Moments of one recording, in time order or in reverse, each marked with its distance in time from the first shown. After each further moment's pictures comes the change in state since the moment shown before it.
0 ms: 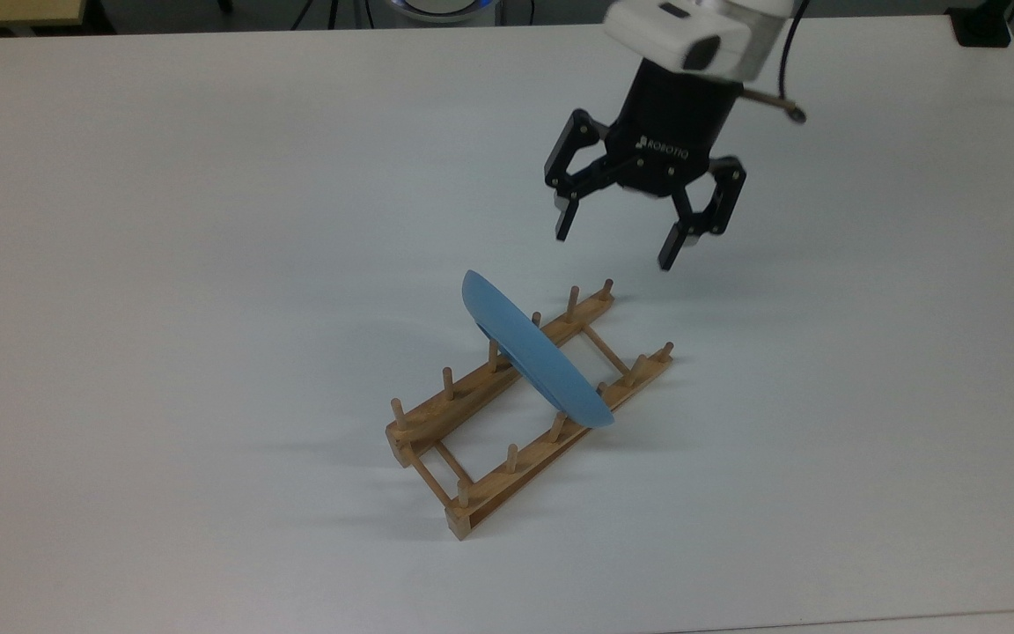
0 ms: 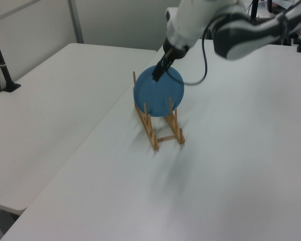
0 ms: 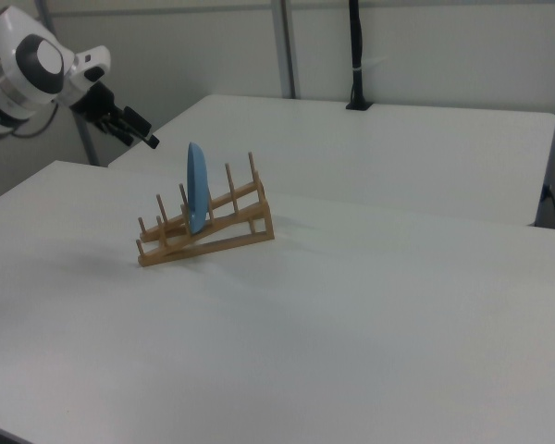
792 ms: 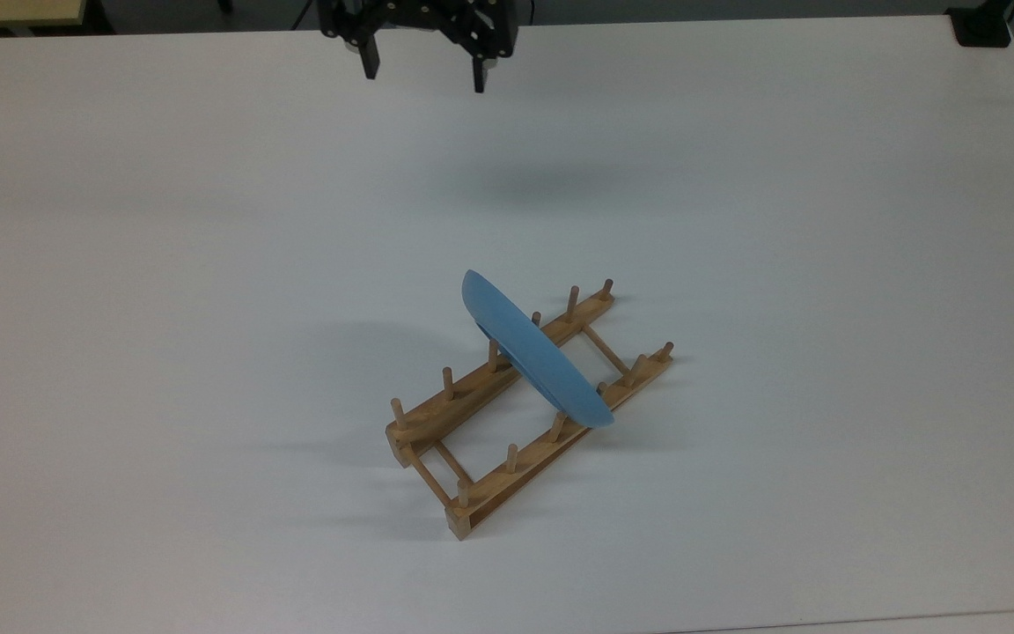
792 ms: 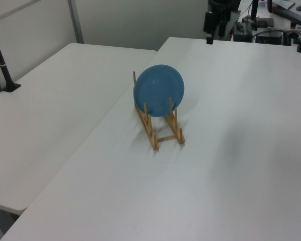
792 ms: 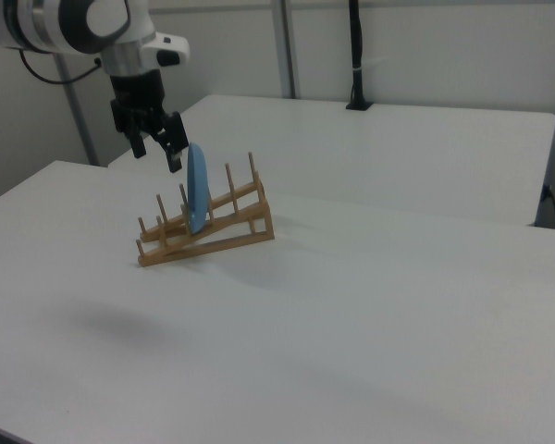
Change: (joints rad) arm -0.330 -0.216 -0.025 -0.013 0.569 -0.504 -0.527
